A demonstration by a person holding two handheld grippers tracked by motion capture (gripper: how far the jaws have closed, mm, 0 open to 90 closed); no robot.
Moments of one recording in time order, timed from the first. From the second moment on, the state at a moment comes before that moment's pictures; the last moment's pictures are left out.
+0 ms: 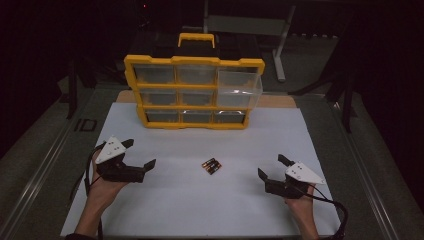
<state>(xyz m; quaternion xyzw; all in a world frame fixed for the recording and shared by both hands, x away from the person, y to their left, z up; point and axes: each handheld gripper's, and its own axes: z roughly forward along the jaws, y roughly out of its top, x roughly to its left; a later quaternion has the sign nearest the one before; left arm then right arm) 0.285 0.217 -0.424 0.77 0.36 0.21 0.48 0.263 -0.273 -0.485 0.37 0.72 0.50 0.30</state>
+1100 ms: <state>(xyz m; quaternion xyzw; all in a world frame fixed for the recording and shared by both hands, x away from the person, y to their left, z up) 0.336 0.158 -0.412 0.82 0.33 0.17 0.44 0.263 -0.273 -0.486 0.38 0.71 0.50 0.31</state>
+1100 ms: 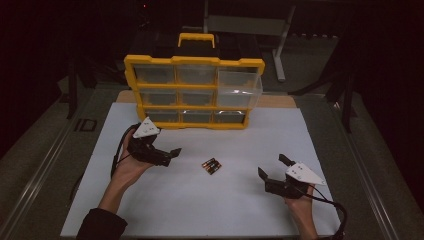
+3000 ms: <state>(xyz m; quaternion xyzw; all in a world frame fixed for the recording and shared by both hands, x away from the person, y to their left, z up) 0.387 0.066 -0.425 0.91 0.28 0.08 0.31 0.263 -0.271 -0.486 0.38 0.71 0.50 0.31</state>
